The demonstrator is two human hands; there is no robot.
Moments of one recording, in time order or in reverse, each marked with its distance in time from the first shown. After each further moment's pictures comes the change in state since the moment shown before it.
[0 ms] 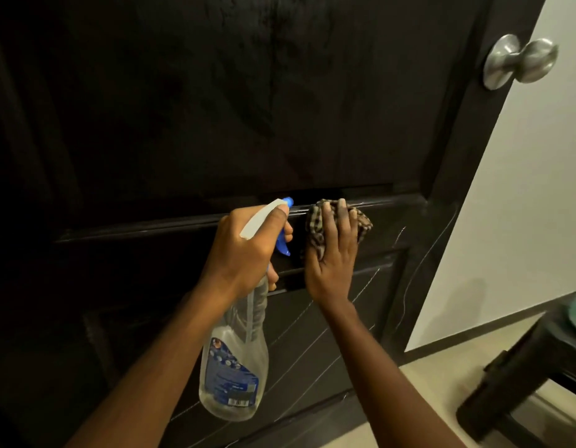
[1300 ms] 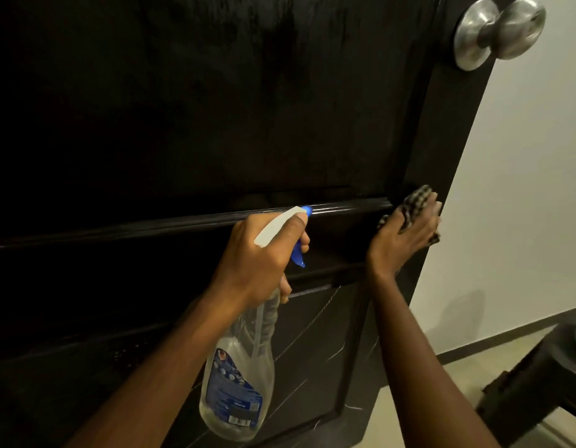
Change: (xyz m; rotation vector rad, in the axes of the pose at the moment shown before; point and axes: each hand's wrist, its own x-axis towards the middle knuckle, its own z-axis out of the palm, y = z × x) left_hand 0.043 -0.002 0.119 0.051 -0.075 -0.002; right_hand 0.094 0.161 -0.064 0.130 0.393 0.559
